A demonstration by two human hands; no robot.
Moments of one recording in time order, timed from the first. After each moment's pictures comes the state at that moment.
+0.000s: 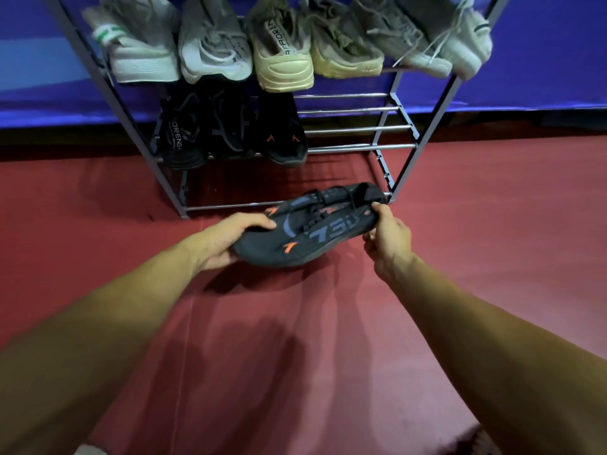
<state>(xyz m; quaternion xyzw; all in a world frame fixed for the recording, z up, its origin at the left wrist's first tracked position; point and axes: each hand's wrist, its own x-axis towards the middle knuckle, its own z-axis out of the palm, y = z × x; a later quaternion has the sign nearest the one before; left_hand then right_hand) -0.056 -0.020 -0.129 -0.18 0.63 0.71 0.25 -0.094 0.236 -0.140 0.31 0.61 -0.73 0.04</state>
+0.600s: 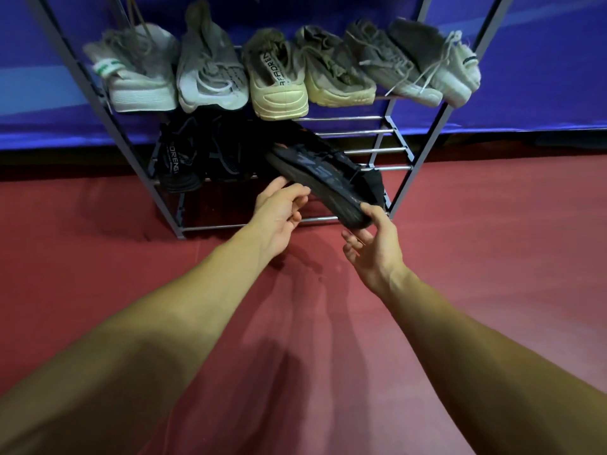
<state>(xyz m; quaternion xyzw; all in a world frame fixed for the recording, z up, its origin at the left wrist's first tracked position) -0.115 0.062 -0.081 -0.22 0.52 0.82 0.03 -0.100 0.225 -0.112 0.21 0.49 -0.83 0.14</state>
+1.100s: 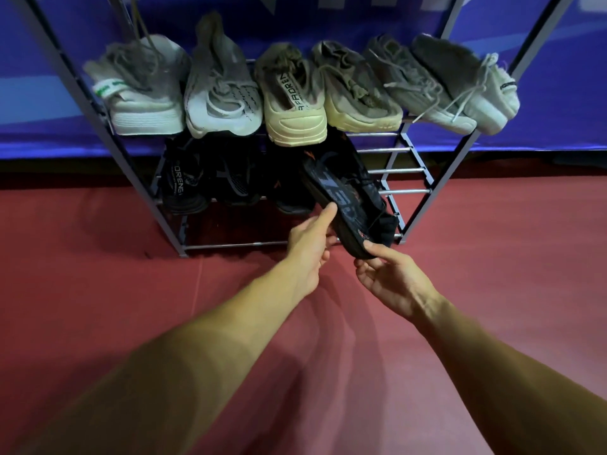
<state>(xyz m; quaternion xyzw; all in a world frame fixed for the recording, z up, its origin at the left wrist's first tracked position) -0.134 0.087 -0.104 -0.25 0.54 0.80 0.06 -0.141 0.251 -0.141 0.15 0.43 -0.84 0.29</state>
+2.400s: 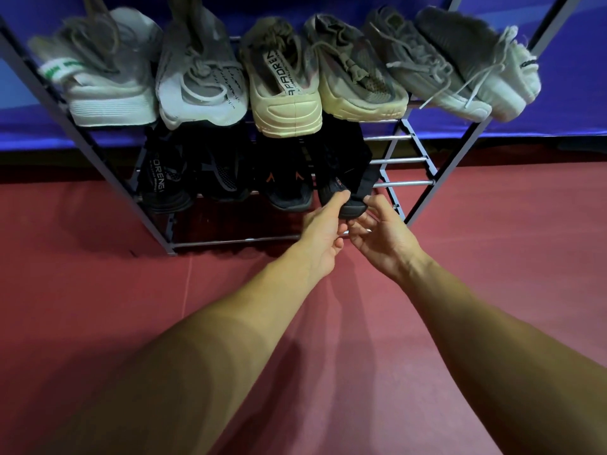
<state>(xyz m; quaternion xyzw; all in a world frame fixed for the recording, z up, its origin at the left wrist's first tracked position) -0.171 0.107 -0.108 -0.28 0.50 0.81 0.11 -0.198 0.224 -0.133 0.13 0.45 -0.86 0.21</state>
